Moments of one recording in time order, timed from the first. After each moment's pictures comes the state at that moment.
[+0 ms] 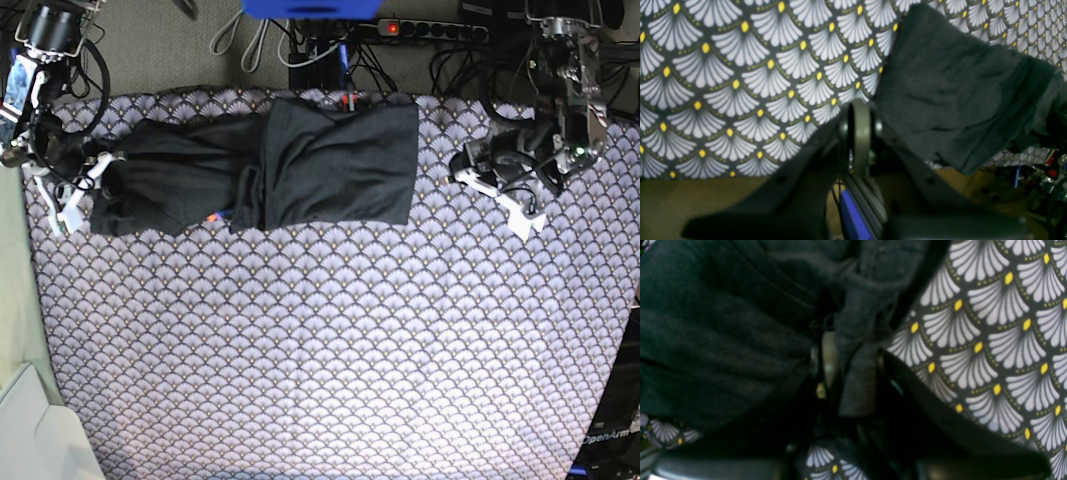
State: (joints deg) left arm 10.5 -18.7 -7.2 108.0 -41.9 15.7 74.7; right arm -6.2 17.7 27.2 78.3 22.6 40.4 -53.1
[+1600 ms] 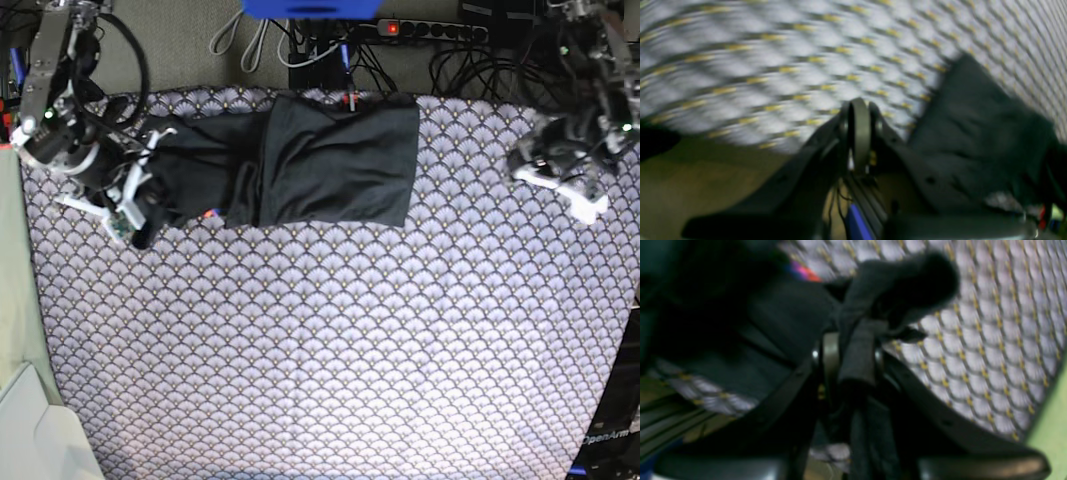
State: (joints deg) left arm 16.4 -19.1 -23.9 111.3 -42.3 15.7 74.8; right arm -14.1 12.9 16.0 115.1 17.6 39.4 -62.9
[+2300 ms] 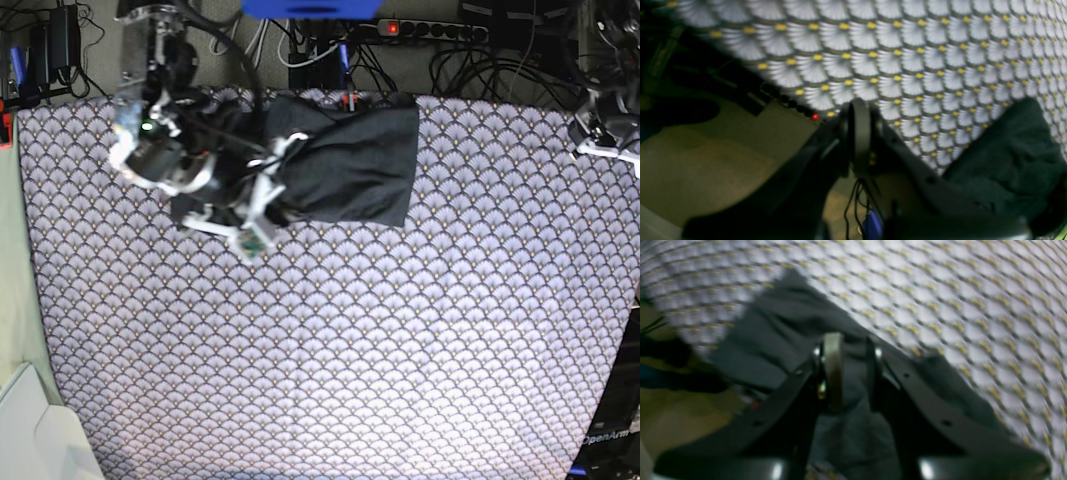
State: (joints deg) left arm 23.4 -20.7 -37.5 111.2 -42.3 15.7 75.4; right arm -8.3 -2.0 -3.9 116.1 16.6 36.1 -63.6
